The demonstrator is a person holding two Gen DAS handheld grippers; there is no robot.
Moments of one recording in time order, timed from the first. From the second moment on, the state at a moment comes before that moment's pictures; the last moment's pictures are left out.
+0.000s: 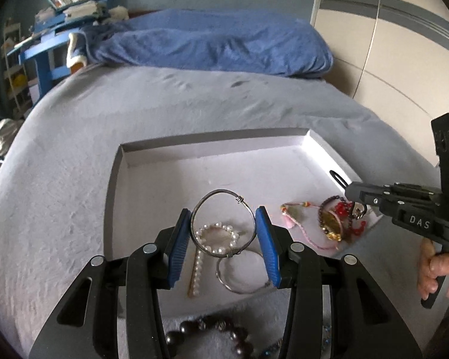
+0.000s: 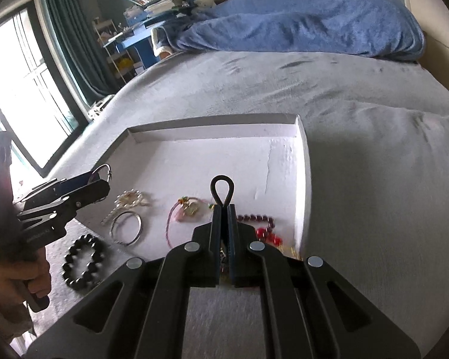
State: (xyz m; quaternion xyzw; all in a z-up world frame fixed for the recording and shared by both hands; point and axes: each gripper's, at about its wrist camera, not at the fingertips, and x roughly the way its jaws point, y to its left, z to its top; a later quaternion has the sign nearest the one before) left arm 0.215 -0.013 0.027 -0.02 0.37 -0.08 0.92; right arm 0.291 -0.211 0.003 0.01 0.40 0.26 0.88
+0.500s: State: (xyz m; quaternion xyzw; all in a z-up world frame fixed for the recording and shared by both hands) left arm 0.227 -0.024 0.012 0.01 0.40 -0.07 0.91; right arm 0.292 -0.200 -0.002 -0.02 0.40 0.26 0.88
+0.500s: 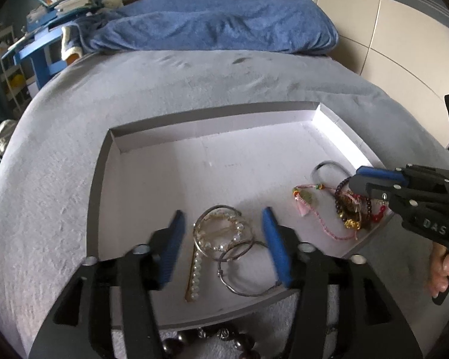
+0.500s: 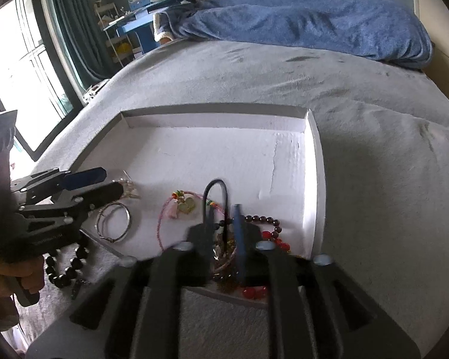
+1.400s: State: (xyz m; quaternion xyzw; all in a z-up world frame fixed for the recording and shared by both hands) left arm 0.103 0.016 0.015 -0.03 0.34 -0.07 0.94; right arm 0.199 -0.224 0.002 0.01 0.36 0.28 0.89
